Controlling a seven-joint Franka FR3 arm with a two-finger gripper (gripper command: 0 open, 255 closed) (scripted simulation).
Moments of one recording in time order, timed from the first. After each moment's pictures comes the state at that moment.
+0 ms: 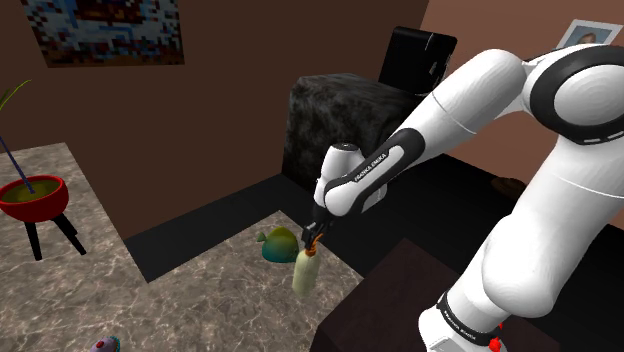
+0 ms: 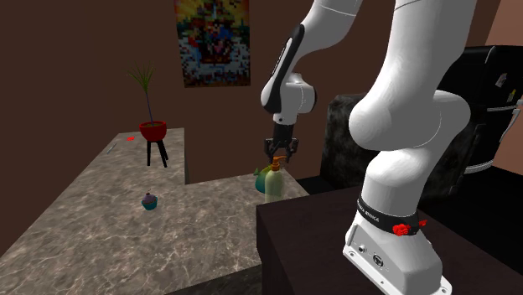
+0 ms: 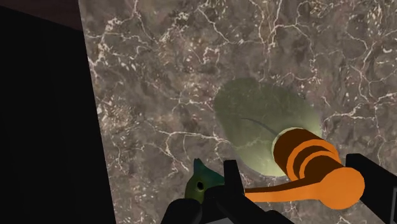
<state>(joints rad) 0.08 0.06 0.14 -2.64 0.21 2.71 -0.01</state>
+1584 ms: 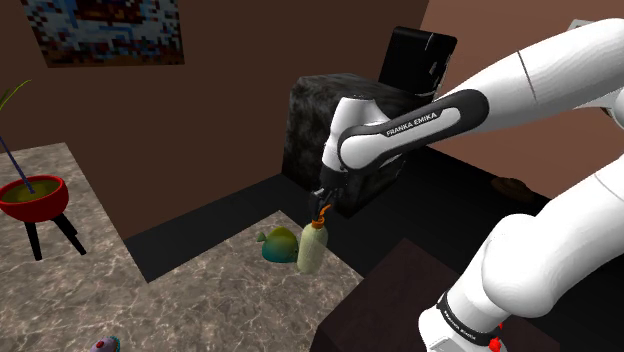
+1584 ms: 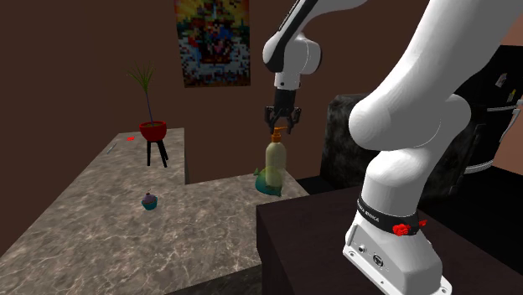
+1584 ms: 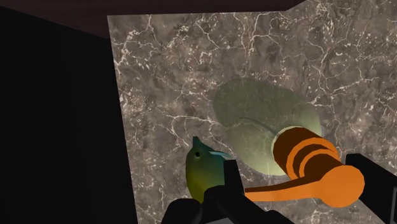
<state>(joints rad) 0.07 -0.25 0.13 -2.57 0.18 2.33 0.03</state>
